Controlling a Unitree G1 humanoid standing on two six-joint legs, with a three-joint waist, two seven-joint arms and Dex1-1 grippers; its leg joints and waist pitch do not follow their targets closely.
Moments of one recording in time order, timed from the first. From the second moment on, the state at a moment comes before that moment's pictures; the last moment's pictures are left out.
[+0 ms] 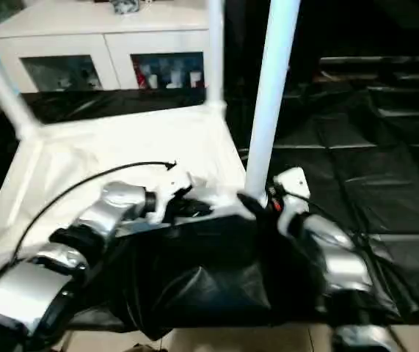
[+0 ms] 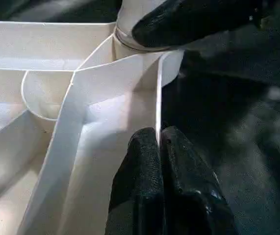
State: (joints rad) left arm -0.85 0.05 -0.16 1.15 0.11 -0.14 -0.94; right arm -0.38 -0.23 -0.07 0.50 0.18 0.12 0.55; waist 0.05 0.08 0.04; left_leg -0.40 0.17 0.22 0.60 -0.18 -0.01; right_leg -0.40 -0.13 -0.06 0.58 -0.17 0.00
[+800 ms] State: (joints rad) left arm -0.83 0.14 -0.18 1.10 0.07 -0.15 -1.31; right arm -0.37 -0.43 0.03 0.47 0.23 0.09 1.07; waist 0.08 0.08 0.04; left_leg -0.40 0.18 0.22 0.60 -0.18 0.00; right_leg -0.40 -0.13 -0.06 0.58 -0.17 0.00
